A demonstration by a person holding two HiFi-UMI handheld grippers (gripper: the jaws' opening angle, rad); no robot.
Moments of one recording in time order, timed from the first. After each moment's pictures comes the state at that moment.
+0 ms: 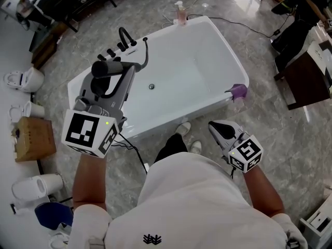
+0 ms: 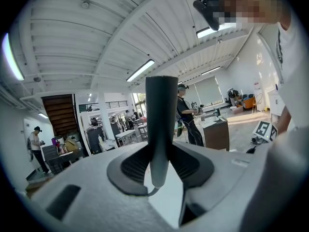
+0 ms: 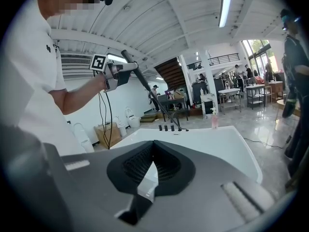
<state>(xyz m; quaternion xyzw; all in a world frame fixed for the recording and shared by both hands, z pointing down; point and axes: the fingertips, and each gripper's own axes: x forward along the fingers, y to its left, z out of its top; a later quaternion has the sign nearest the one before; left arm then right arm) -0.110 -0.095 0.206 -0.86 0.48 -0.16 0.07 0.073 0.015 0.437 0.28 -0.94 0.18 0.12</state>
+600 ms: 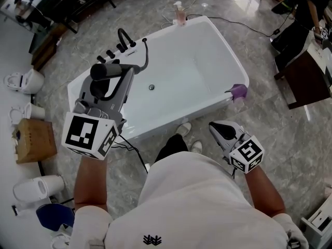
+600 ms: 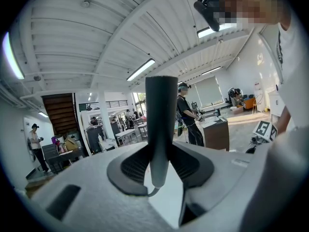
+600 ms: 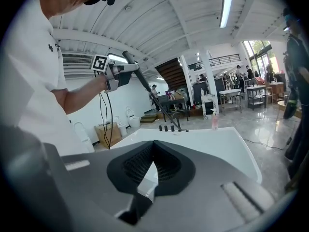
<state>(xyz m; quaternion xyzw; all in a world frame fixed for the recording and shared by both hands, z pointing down) -0.114 -0.094 0.209 -0.86 0.48 -0.16 0.07 0.072 0.016 0.435 0.28 -0.94 0.17 0.12</state>
